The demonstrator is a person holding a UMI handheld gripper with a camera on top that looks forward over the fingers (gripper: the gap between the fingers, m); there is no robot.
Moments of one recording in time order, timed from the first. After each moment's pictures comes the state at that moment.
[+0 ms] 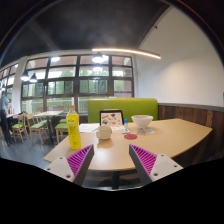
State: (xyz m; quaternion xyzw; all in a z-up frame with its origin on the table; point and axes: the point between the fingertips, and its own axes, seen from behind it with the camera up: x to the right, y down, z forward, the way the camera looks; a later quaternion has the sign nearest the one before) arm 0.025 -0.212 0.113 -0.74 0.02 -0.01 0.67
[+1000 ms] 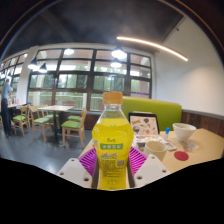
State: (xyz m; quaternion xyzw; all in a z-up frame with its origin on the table) arm -0.165 0.071 0.092 -0.74 -0.05 0.00 0.67
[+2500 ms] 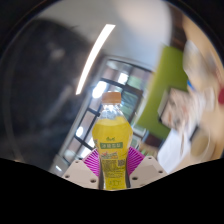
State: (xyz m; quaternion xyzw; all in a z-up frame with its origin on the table) arm -0.126 0.128 0.285 -0.53 0.23 0.53 0.62
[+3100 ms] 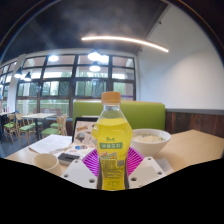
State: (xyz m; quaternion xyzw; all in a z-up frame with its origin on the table) arm 0.162 0.207 0.101 -0.72 0.00 -0.02 0.69
